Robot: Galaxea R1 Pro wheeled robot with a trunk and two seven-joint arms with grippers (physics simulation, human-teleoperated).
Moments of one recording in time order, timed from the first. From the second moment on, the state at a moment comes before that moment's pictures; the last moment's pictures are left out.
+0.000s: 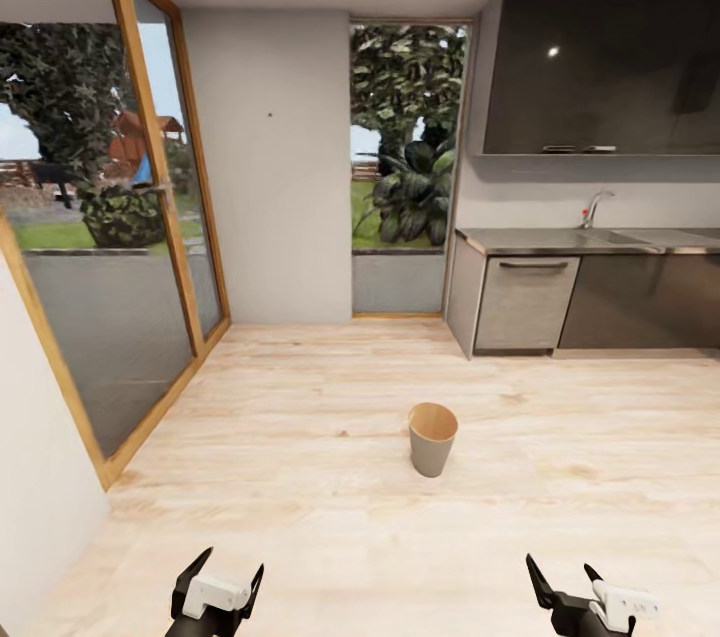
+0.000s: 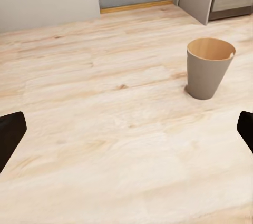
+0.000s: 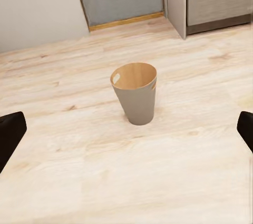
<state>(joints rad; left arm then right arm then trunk) 0.06 0.05 -0.01 -1.10 -0.07 -0.27 -0.17 0.13 -0.07 -0.27 -1.19 -0.22 -0.21 0.31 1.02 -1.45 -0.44</state>
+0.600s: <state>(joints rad) 0.06 0.05 -0.01 -1.10 -0.07 -0.27 -0.17 0.13 -0.06 -0.26 -1.19 -0.21 -0.21 0.31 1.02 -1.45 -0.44</state>
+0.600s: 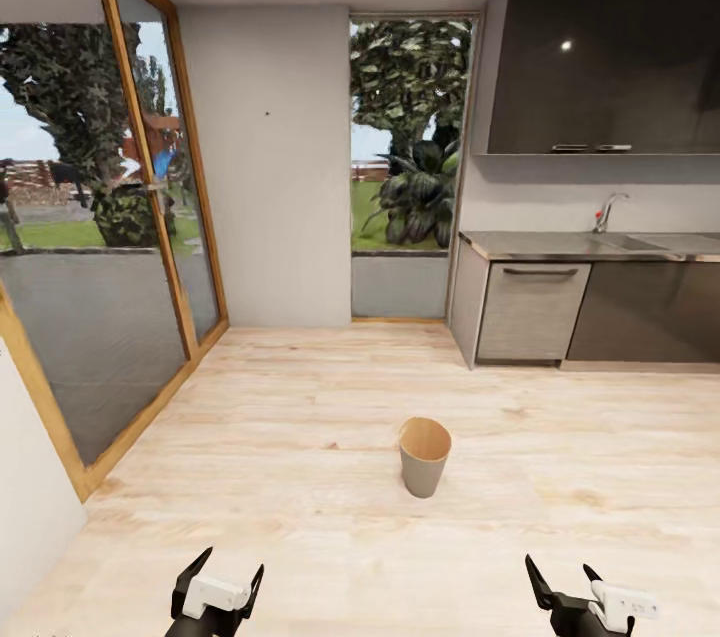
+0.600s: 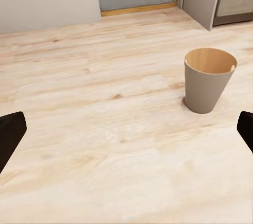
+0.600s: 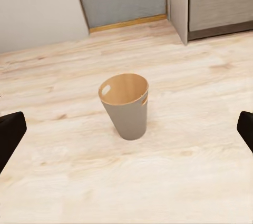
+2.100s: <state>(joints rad) 0.06 0.05 -0.01 -1.10 -0.07 -0.27 -0.17 0.13 -0.06 -0.26 -1.19 -0.15 -0.21 0.31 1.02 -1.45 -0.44</state>
